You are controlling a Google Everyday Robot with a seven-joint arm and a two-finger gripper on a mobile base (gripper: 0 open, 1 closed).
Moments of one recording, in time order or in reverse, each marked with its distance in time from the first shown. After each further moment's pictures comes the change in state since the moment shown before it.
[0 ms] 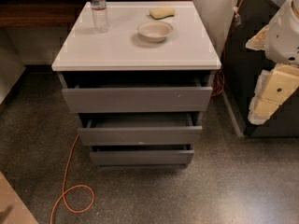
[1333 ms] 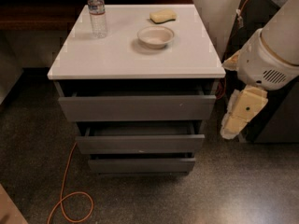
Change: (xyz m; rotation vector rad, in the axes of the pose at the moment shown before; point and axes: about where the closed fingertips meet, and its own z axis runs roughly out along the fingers) arm -0.026 0.019 0.051 -0.073 -0.101 0.011
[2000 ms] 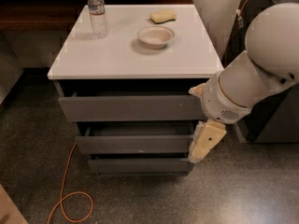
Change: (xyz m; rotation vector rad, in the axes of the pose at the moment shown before) arm -0.032 0.032 0.086 -0.038 -0.104 -0.089
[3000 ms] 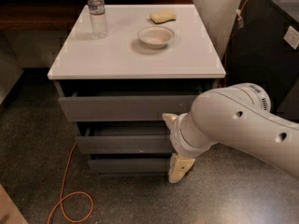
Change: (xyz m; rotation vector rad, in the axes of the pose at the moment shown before) arm -0.002 0.018 0.116 0.108 0.052 -0.241
